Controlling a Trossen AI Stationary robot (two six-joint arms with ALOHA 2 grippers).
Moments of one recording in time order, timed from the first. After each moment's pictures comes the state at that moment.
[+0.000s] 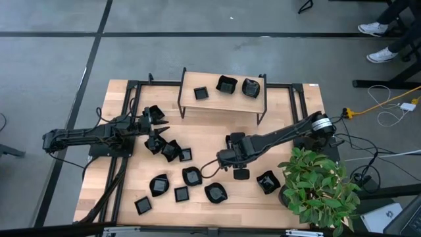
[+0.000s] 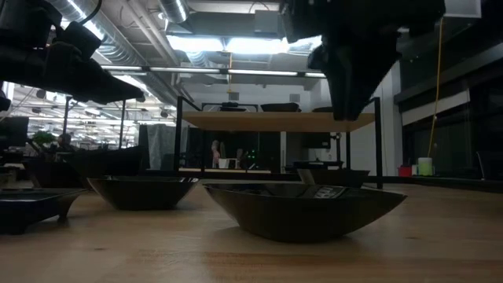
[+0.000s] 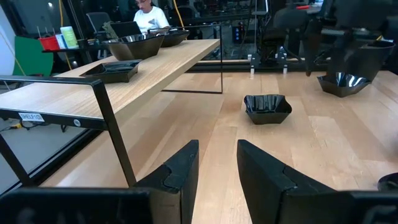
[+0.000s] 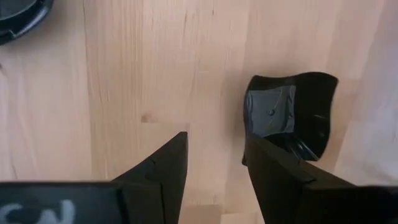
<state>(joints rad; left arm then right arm) 0.18 0.15 0.01 0.03 -0.10 0.07 0.28 1.85 1.53 -1.12 0.20 0.18</state>
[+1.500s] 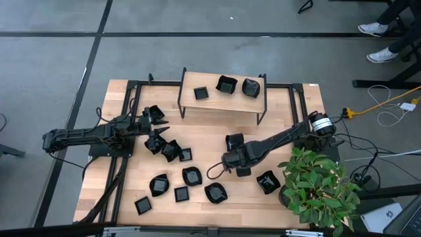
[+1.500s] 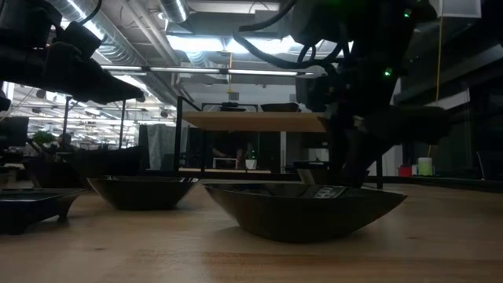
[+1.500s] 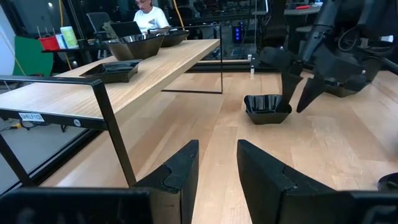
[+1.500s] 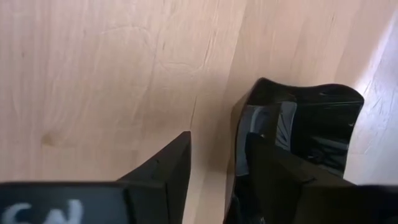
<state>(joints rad) 0.18 0.15 0.01 0.03 -0.10 0.07 0.27 1.85 1.19 -0.74 0.39 -0.01</state>
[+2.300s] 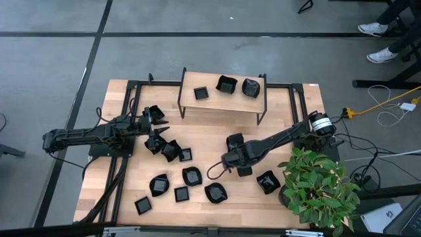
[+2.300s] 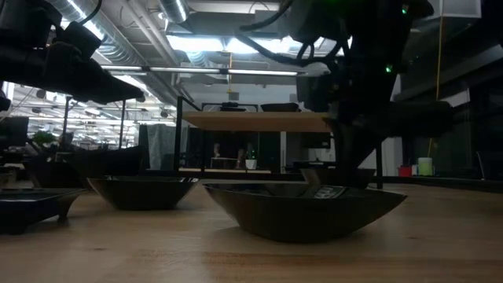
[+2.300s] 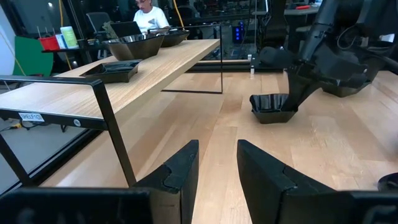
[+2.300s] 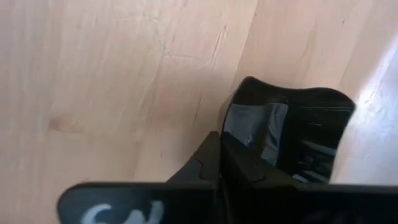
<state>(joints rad) 0.18 0.15 0.01 0.03 -0.10 0.07 0.27 1.85 1.21 -0.78 0.36 -0.06</state>
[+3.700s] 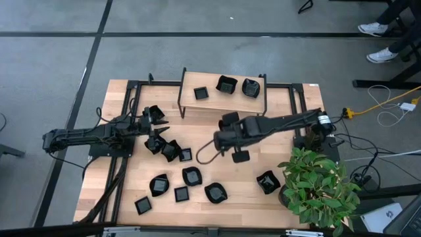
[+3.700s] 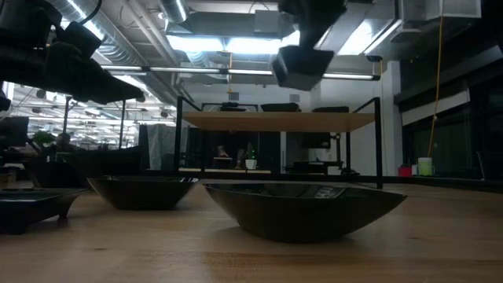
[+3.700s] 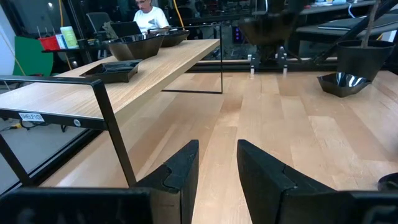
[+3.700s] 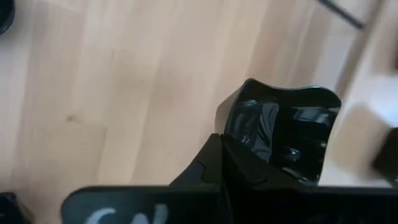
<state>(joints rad) 0.18 0.15 0.01 0.03 -0.10 0.07 0.17 1.85 1.90 -1.36 0.37 -0.17</state>
